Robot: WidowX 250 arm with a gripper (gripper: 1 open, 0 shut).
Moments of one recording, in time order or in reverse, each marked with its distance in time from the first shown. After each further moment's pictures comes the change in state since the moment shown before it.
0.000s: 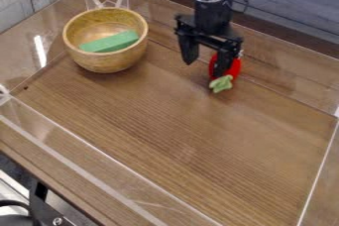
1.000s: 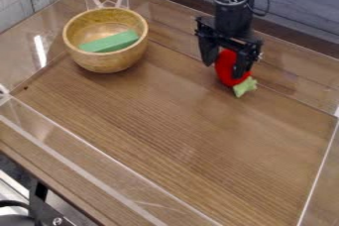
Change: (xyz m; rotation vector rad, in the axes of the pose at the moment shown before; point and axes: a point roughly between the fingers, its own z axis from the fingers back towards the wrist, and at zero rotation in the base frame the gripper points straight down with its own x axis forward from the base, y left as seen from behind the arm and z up) arm 0.014 -0.017 -0.006 -0.023 -0.026 -0.052
